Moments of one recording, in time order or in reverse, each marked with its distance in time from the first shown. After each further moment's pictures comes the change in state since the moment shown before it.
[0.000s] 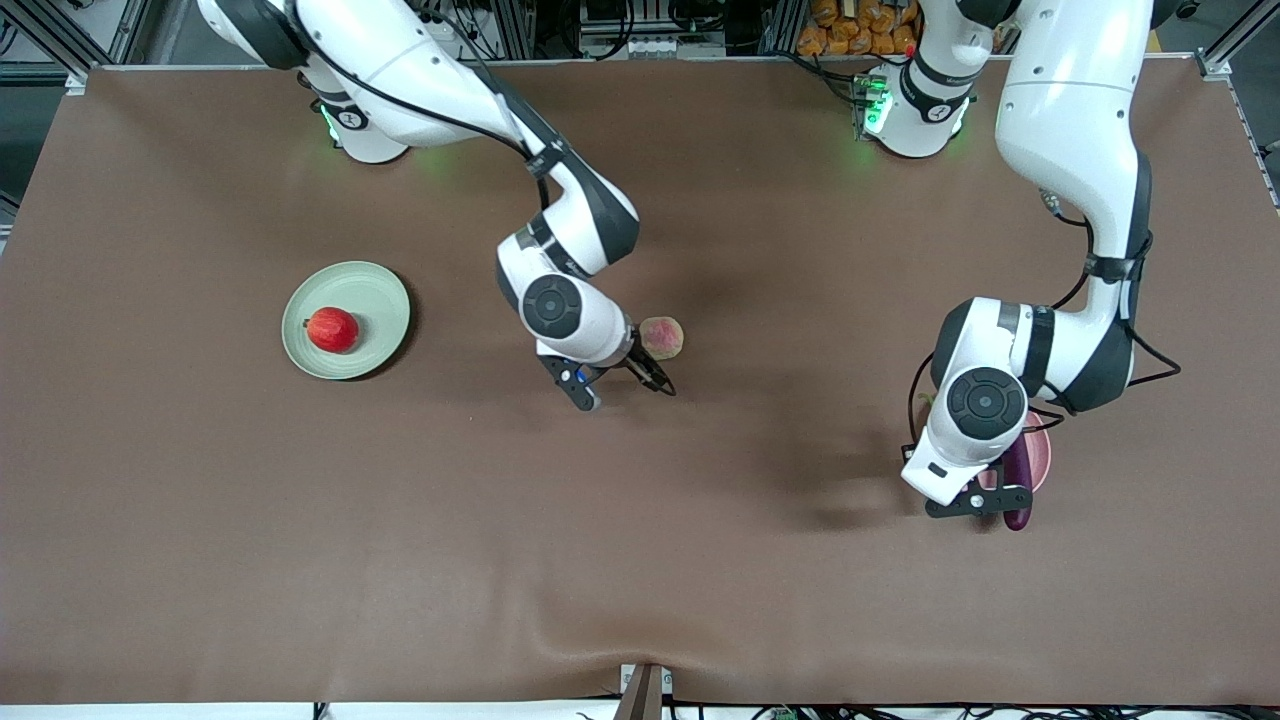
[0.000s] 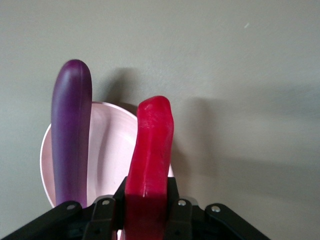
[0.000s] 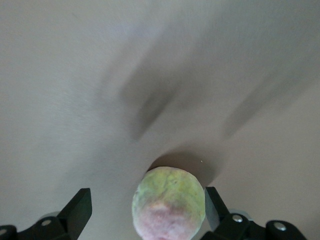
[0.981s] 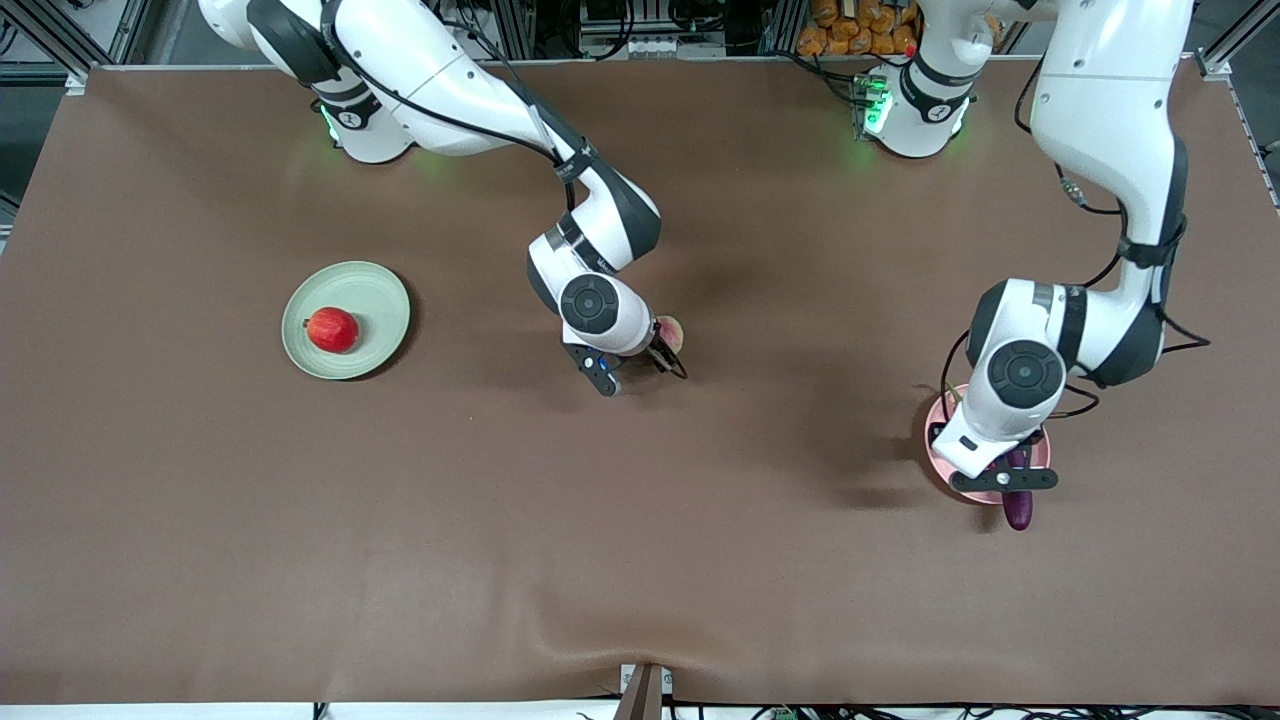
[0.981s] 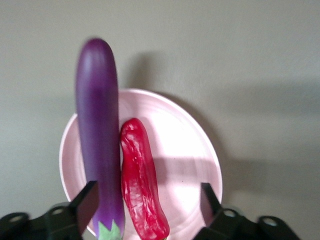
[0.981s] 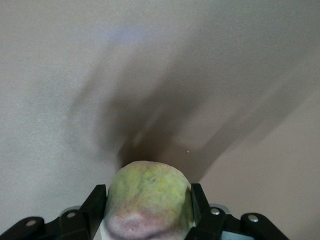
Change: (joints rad) left arm 0.067 -0.114 -0.014 -0.162 0.036 0.114 0.081; right arm 0.044 0.050 -0.001 0.015 0.000 -0.008 0.051
